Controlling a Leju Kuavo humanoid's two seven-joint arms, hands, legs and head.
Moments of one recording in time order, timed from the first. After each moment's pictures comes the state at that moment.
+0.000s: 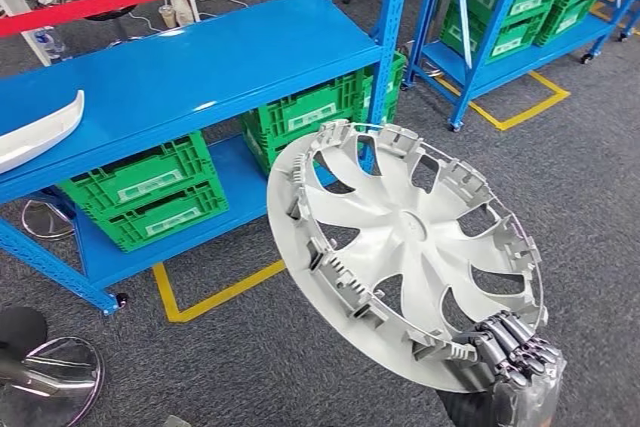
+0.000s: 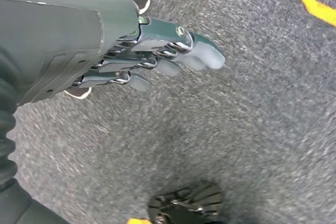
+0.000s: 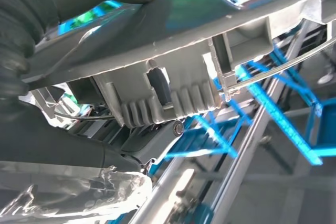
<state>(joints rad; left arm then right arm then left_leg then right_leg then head) -0.08 0.10 -1.35 -0.13 1.09 0.17 -0.50 0.51 0.26 0.13 -2.08 1.09 -0.68 -0.64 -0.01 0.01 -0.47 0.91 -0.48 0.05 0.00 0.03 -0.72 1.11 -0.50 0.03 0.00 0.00</state>
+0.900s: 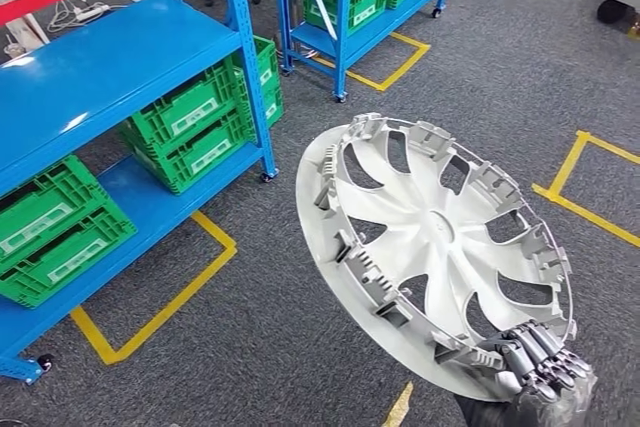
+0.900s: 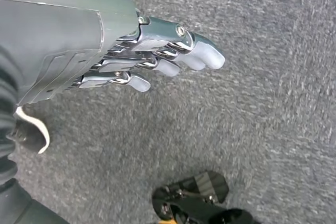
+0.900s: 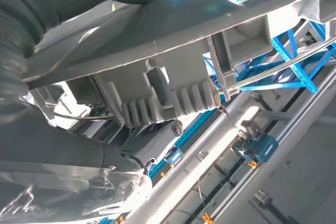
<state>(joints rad) -0.08 0.11 -1.39 -0.13 1.09 0.16 -0.51 0.57 0.32 0.07 -2.13 1.07 -0.68 -0.69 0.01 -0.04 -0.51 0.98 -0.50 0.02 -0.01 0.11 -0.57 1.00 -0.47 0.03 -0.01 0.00</state>
